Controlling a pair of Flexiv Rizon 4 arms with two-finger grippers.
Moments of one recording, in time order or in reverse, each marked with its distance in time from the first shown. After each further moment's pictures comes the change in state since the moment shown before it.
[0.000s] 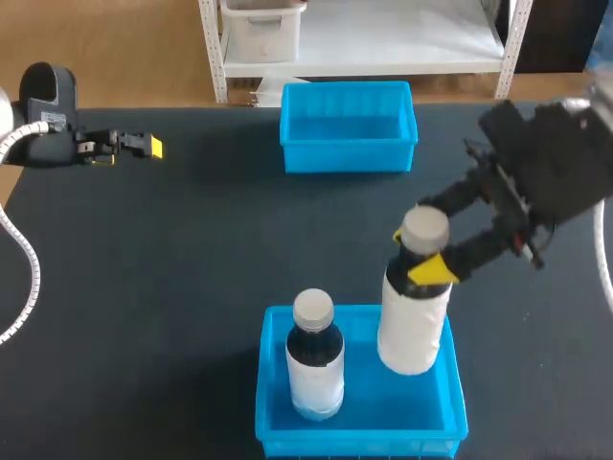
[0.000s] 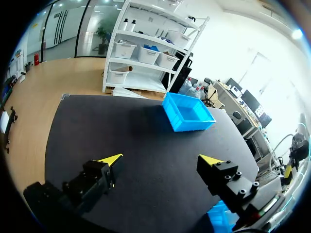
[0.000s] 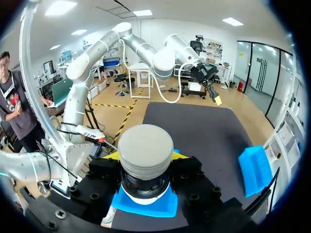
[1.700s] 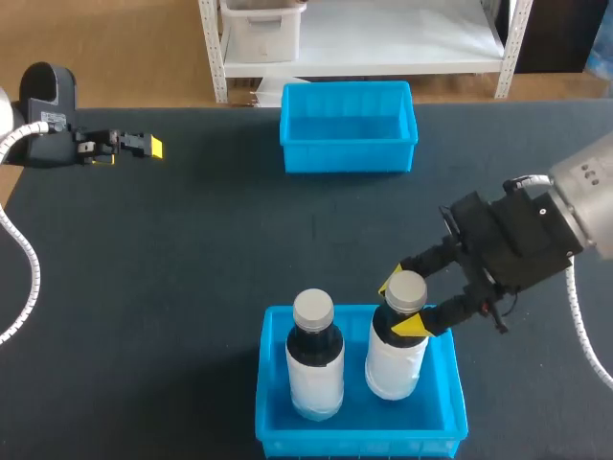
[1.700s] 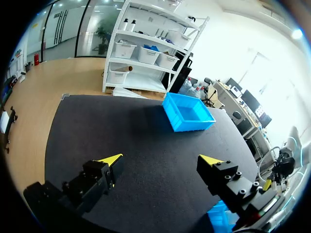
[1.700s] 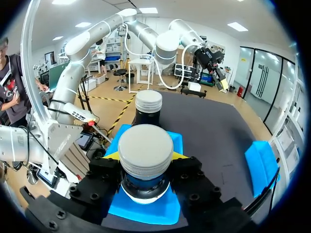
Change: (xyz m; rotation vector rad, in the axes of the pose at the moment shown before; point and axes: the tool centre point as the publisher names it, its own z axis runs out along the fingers) left arm 0.000 0.000 0.000 0.000 0.000 0.000; right arm 0.073 -0.012 0.057 0.019 0.008 -0.072
